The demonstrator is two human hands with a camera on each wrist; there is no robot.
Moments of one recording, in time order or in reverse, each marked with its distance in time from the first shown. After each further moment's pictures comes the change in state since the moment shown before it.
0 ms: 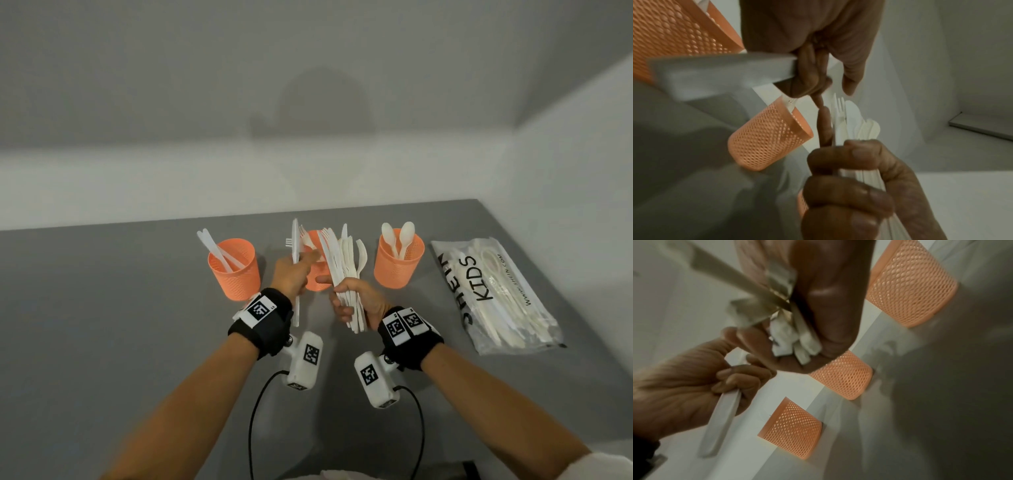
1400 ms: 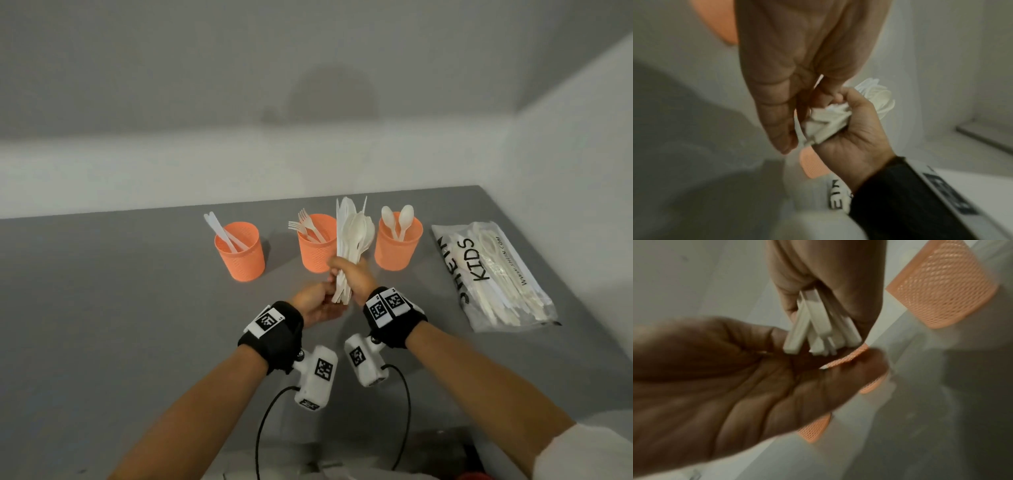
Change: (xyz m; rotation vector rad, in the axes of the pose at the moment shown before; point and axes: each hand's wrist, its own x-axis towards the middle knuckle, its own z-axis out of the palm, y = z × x) left_hand -0.054 -0.037 0.017 -0.179 -0.356 -0.383; right_hand 0.007 0.009 0.024 -0.045 0.453 -0.248
